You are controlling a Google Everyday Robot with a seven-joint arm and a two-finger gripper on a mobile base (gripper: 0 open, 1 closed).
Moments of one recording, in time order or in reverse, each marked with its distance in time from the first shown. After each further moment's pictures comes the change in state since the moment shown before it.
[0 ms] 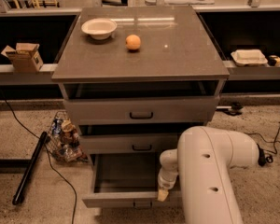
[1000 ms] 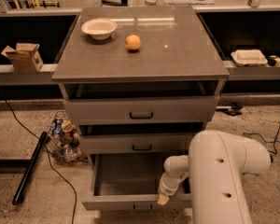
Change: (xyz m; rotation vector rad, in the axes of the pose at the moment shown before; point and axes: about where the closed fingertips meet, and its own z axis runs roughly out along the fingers) arm 0.006 0.020 0.008 0.001 -0.072 0.034
